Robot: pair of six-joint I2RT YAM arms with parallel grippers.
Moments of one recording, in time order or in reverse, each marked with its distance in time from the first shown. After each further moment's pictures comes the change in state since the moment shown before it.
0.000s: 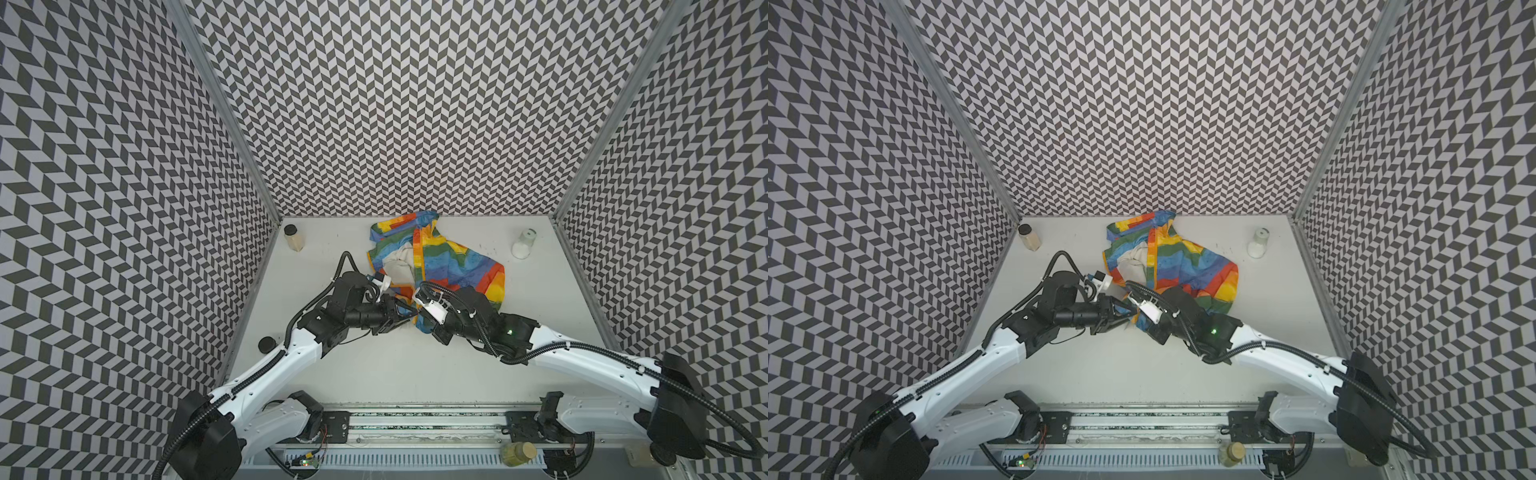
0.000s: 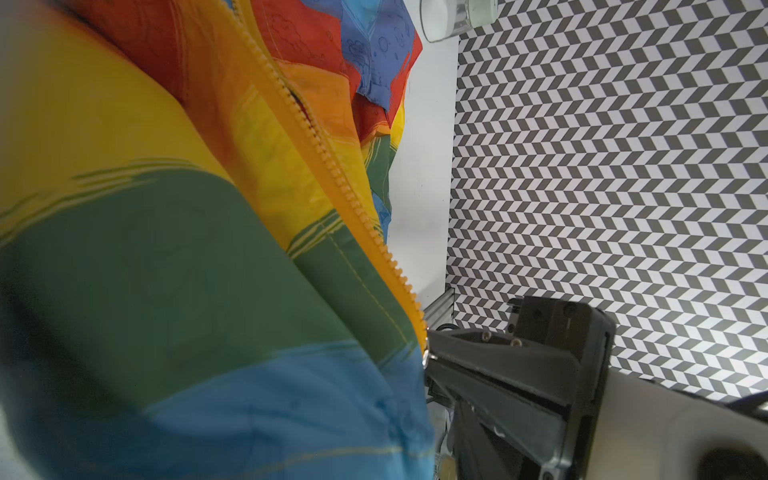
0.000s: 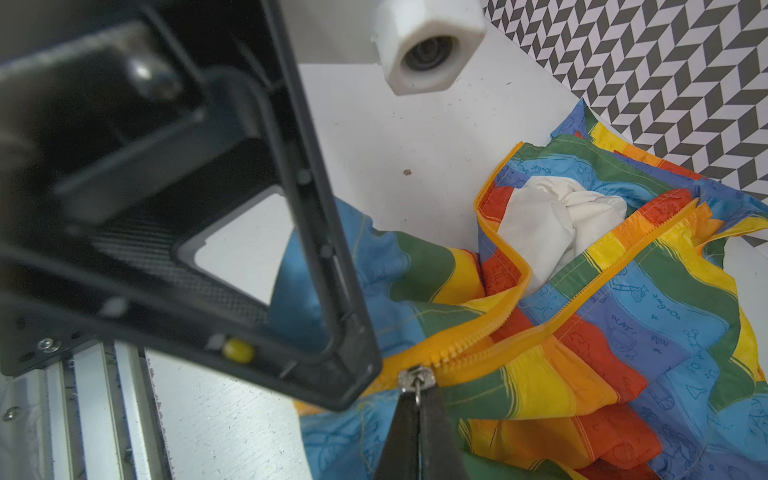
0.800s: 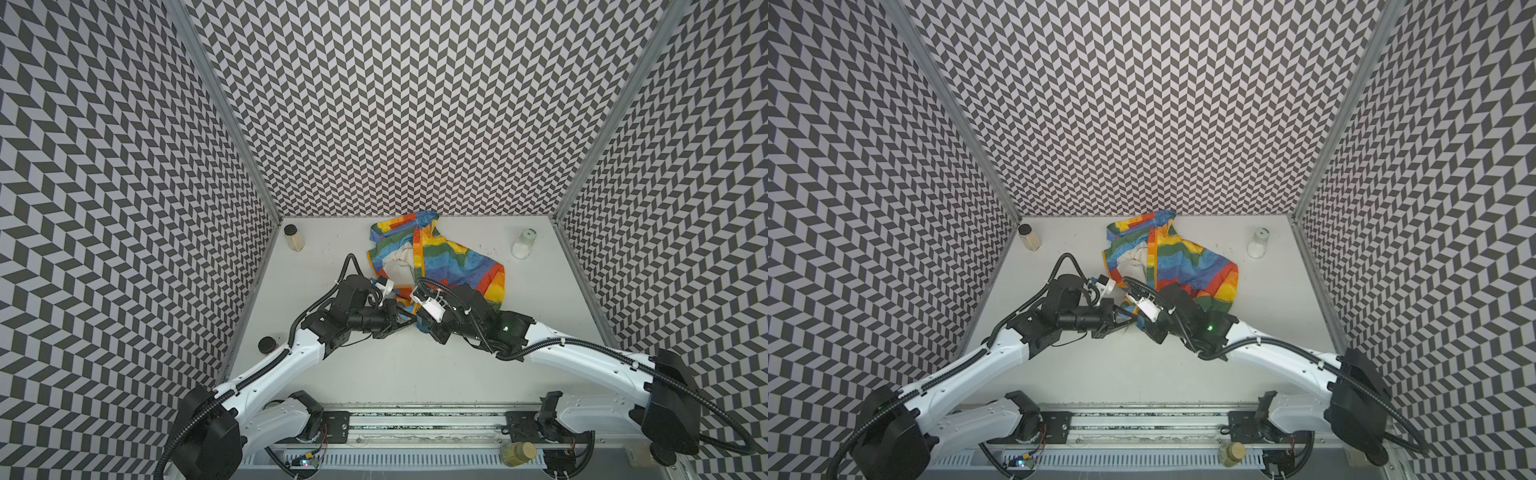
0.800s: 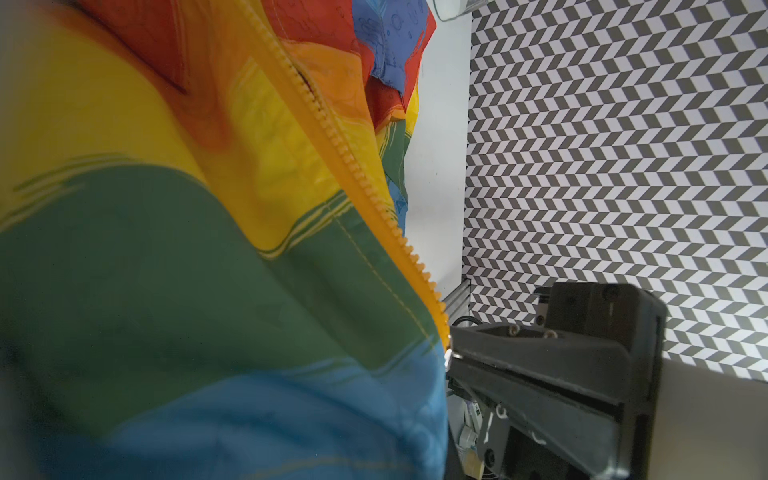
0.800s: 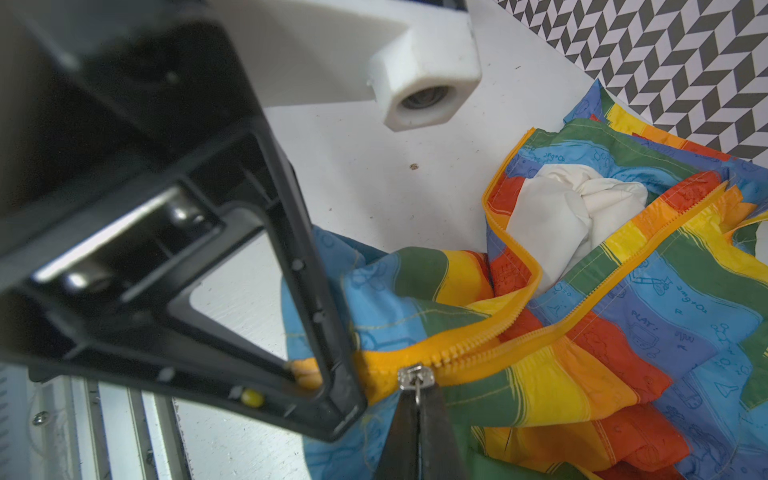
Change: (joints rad) left arm -0.018 0.018 -0.014 -0.018 -0.018 0.053; right arm -0.001 0.035 0.032 -0.032 -0.017 0.041
